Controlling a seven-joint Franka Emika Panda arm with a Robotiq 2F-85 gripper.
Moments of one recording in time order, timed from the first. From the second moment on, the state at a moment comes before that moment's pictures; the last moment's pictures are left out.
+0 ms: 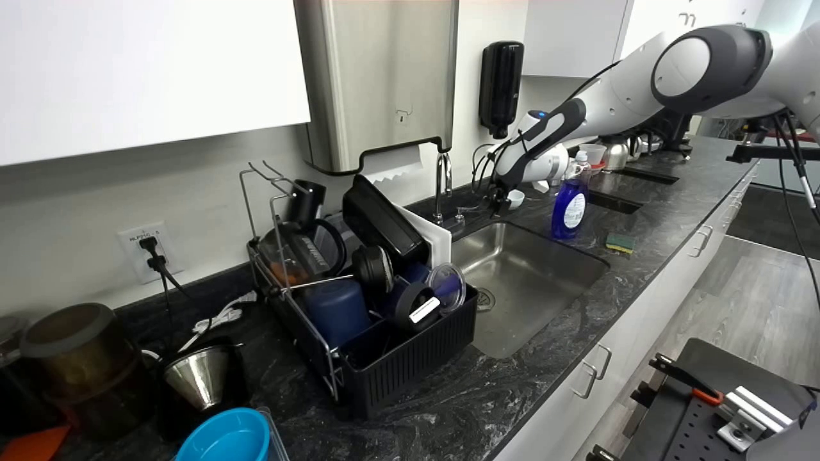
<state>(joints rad) -0.53 0.90 0.16 -1.46 -0.07 2.79 -1.32</state>
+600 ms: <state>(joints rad) -0.53 0.90 0.16 -1.44 -0.07 2.73 -1.33</state>
